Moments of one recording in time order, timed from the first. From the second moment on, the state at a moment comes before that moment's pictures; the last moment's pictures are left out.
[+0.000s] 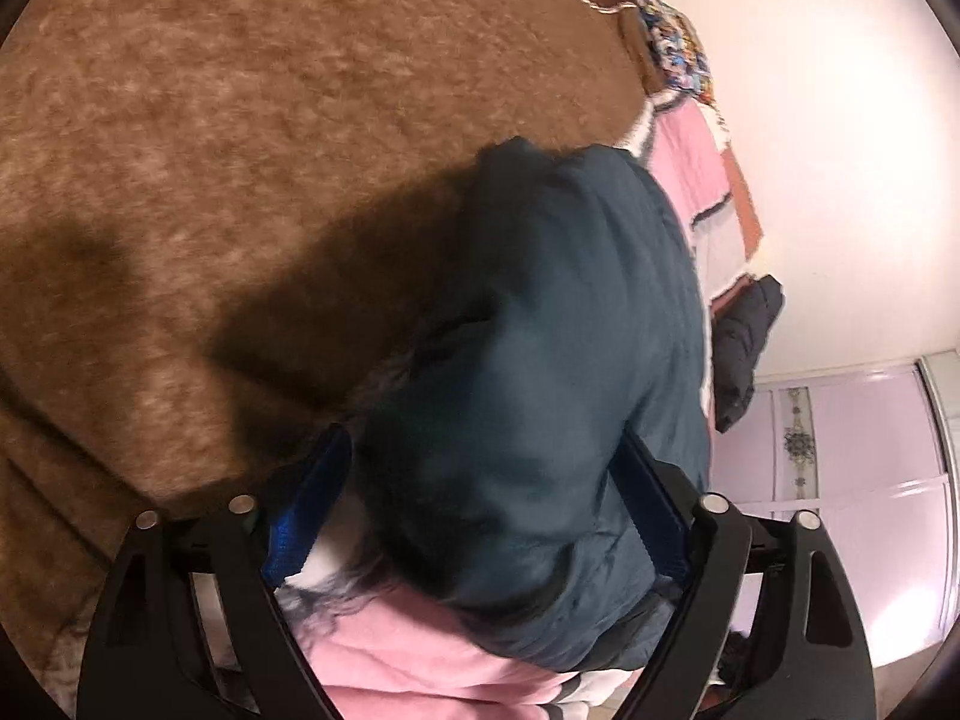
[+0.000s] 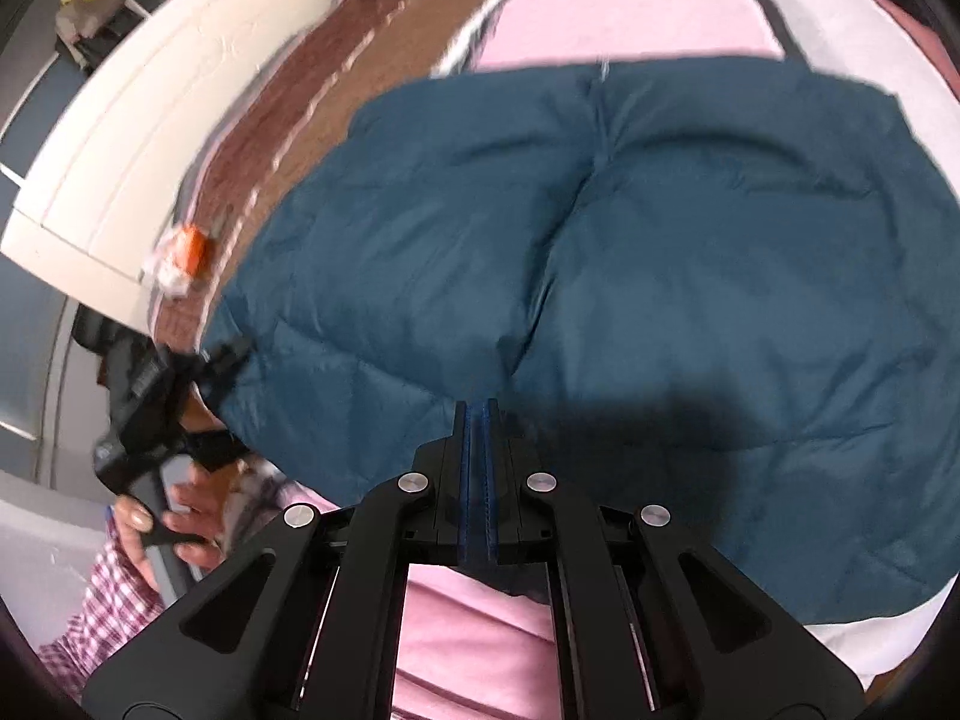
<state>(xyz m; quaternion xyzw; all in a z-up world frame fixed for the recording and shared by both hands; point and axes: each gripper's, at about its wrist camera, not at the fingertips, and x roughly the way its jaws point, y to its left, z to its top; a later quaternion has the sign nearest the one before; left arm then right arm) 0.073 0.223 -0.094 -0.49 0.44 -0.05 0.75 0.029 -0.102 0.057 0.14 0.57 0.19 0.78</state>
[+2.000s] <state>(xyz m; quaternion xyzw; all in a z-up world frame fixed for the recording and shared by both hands) 0.051 -0.200 0.021 0.11 0.43 -0.36 0.82 -0.056 -0.417 -0.012 0.44 0.52 0.10 0.72</state>
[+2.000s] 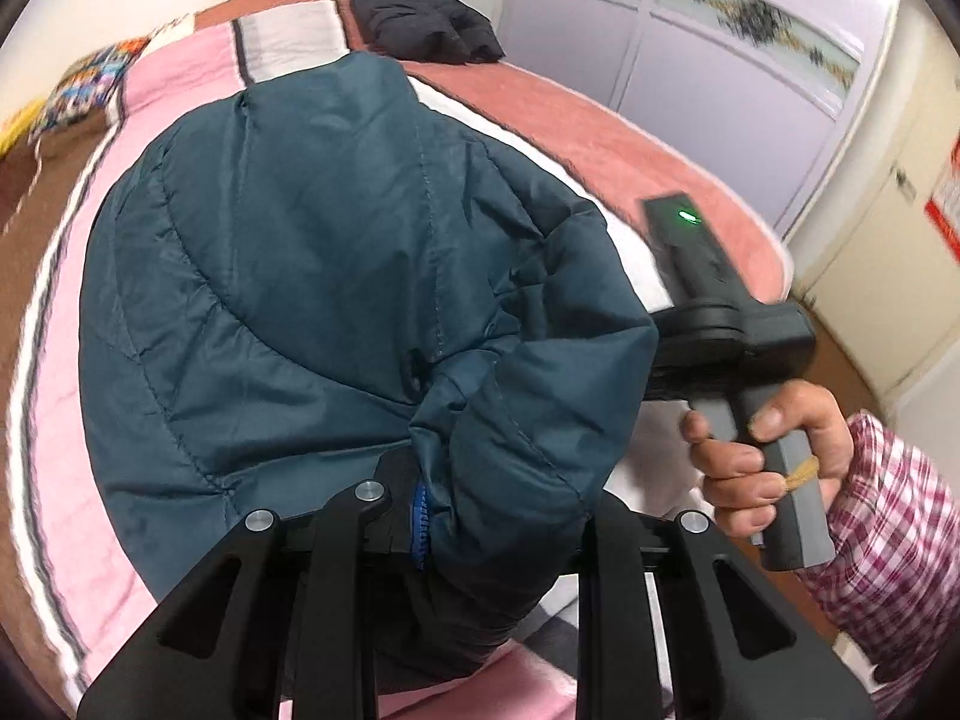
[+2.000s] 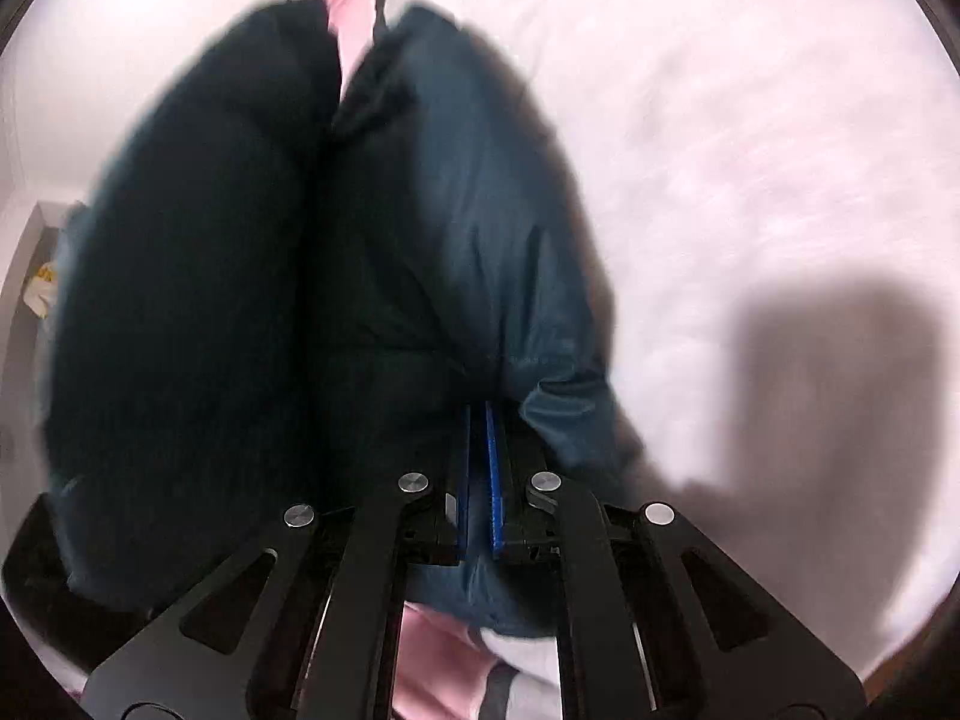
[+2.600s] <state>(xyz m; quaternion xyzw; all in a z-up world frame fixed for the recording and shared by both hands) 0.030 -0.256 -0.010 0.19 0.41 -0.38 0.81 -0.135 -0.495 0.049 0.45 0.43 0.05 0.78</state>
